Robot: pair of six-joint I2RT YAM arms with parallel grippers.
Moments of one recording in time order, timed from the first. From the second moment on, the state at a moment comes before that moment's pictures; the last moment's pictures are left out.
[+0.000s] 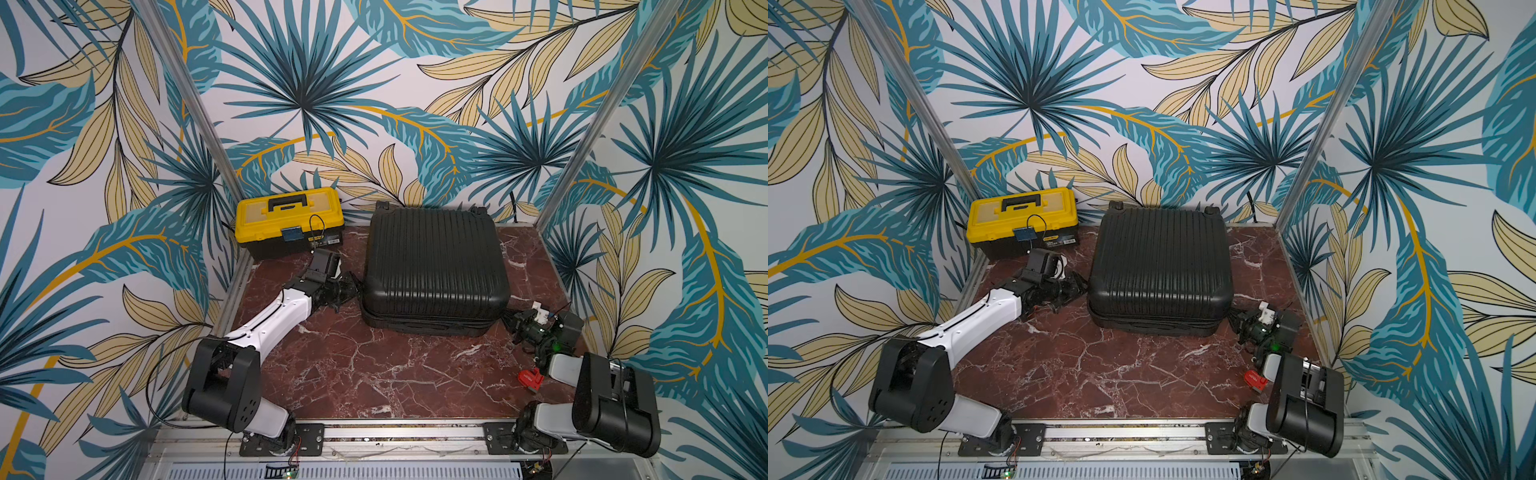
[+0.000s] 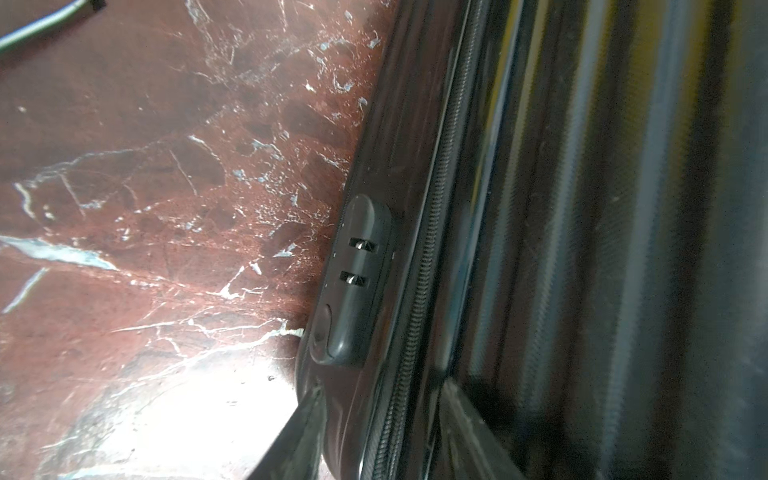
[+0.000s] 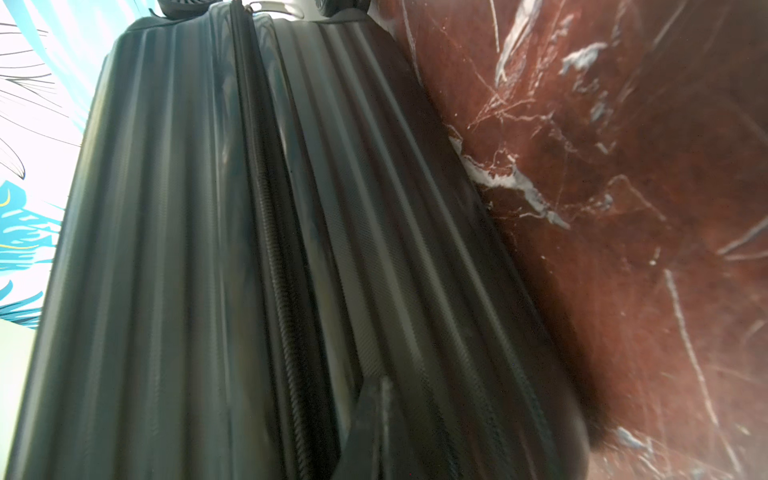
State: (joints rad) left arm -0.32 1.48 1.03 -0.39 0.30 -0.81; right arm -0.43 1.35 0.25 0.69 -0.91 1.34
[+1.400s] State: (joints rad) left arm -0.79 1.07 1.06 -0.66 0.03 -0.30; right arm -0.18 1.86 1.64 0.27 -0.77 1.39
